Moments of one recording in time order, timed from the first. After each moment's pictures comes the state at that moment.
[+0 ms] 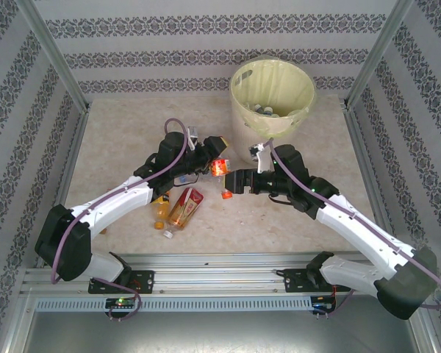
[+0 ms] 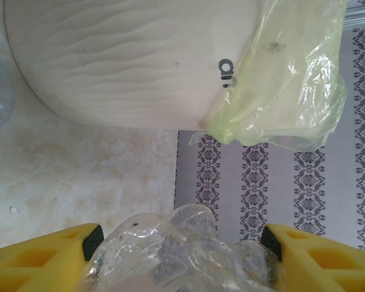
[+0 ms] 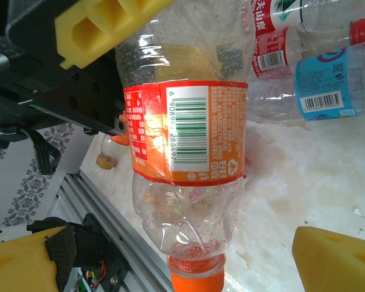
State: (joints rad) left arm -0.59 1.42 0.99 0.11 0.30 -1.29; right arm 0.63 1.09 0.91 -0.38 -0.42 0.60
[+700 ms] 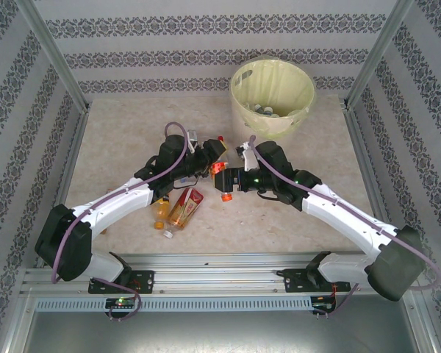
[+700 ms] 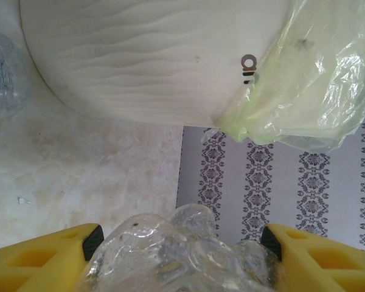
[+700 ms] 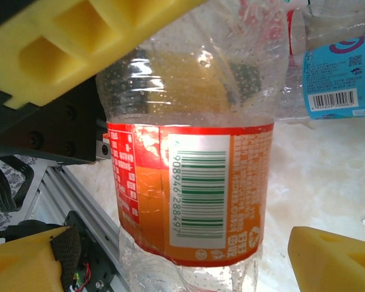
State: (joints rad) left arm -0.59 1.42 0.96 0.12 0.30 -1.32; right arm 0.67 1.23 0.97 -0.36 -0.38 0.58
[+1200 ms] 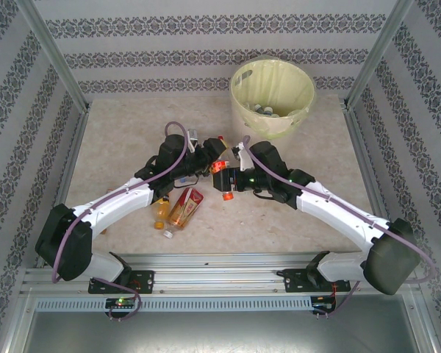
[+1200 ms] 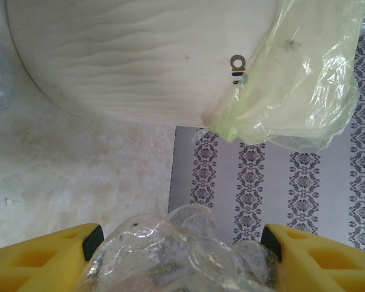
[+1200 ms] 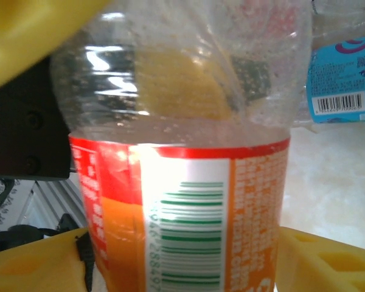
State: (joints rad) left arm -0.59 1.43 0.96 0.15 0.30 -1.34; right arm 0.69 1.28 0.97 -0.31 -0.37 0.58
